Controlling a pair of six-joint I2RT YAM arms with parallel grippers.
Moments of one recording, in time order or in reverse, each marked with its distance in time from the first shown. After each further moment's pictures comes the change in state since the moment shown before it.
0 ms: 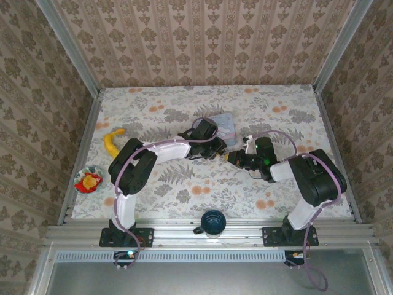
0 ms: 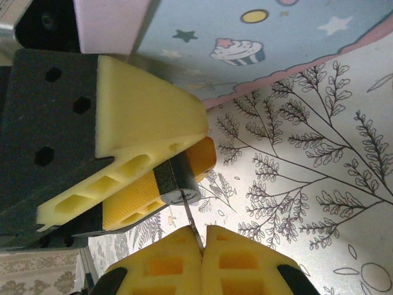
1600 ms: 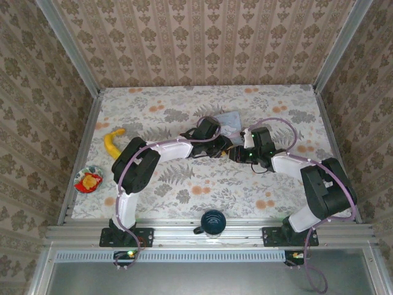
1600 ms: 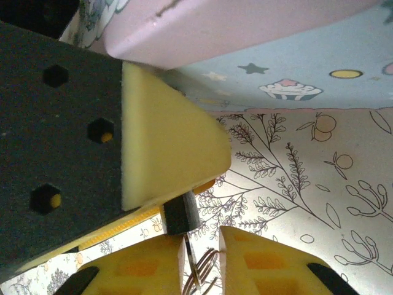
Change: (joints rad) left arm -0.006 0.036 0.022 0.100 0.110 -0.004; right arm 0.035 -0.143 0.189 -0.578 0.219 -0.341
